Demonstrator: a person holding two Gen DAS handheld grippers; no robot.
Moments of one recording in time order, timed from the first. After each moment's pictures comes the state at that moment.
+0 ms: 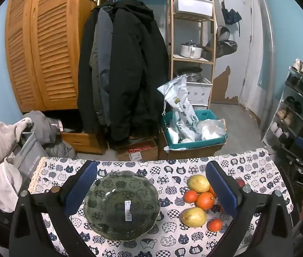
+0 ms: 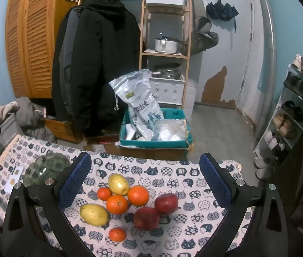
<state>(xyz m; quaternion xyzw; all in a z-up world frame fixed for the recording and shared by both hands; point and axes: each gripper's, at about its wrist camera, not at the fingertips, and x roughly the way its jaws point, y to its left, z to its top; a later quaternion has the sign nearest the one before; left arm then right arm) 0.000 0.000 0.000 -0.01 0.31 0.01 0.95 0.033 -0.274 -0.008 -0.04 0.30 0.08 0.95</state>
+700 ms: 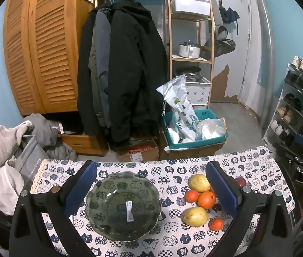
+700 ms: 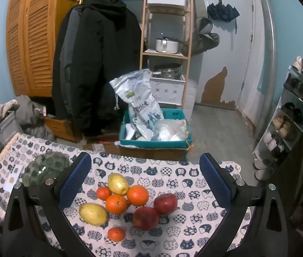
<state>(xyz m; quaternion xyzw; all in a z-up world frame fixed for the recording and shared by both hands) 0.000 0.000 0.003 0.00 0.31 0.01 0.95 0.033 -0.273 -0.008 -0.04 0.30 0.08 0.95</state>
